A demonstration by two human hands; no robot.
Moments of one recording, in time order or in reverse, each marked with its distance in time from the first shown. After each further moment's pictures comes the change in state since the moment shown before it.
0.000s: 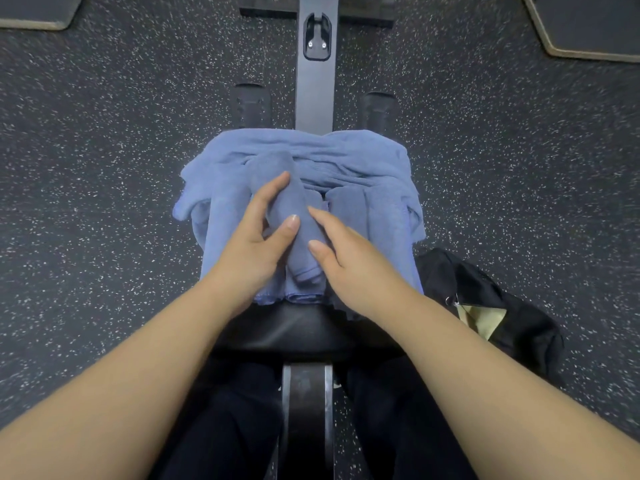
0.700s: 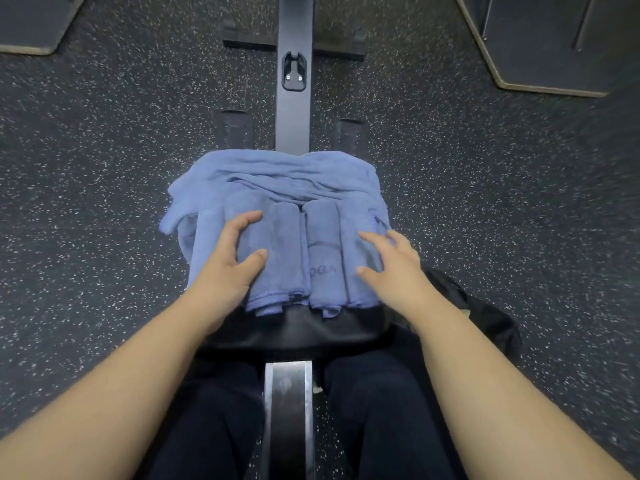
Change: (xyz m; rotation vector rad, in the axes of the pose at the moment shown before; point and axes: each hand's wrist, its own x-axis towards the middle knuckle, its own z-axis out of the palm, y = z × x) left_hand -0.027 0.003 -0.009 0.189 0.081 -0.020; right_hand -0.040 0.052 -0.044 -0.179 0.144 0.343
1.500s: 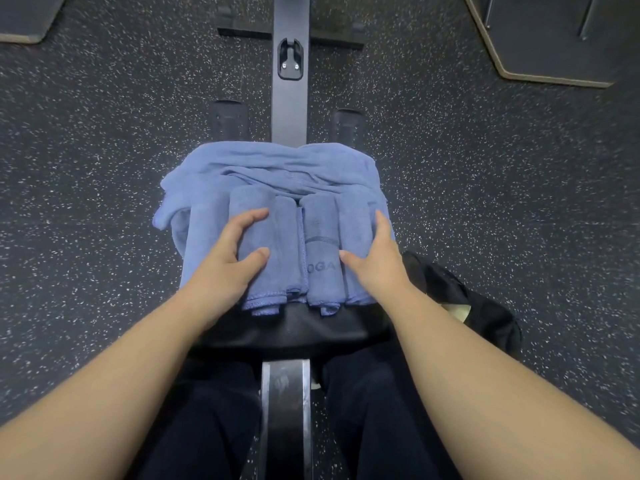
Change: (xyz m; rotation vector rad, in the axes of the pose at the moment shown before) left_hand 0.006 -0.009 -0.002 0.031 -0.096 -0.009; right_hand 0.032 0.002 0.032 0.267 0.108 0.156
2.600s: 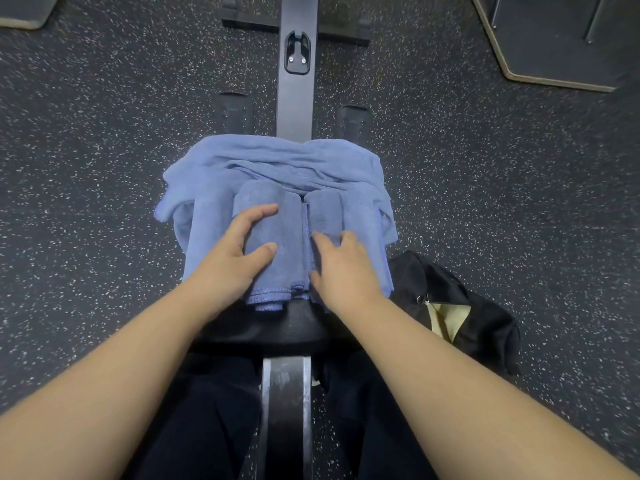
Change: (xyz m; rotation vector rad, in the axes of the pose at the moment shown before) left_hand 0.006 -0.004 -0.002 0.018 -0.028 0.048; right_hand -0.033 -0.041 0.030 -0.575 -0.110 -0.288
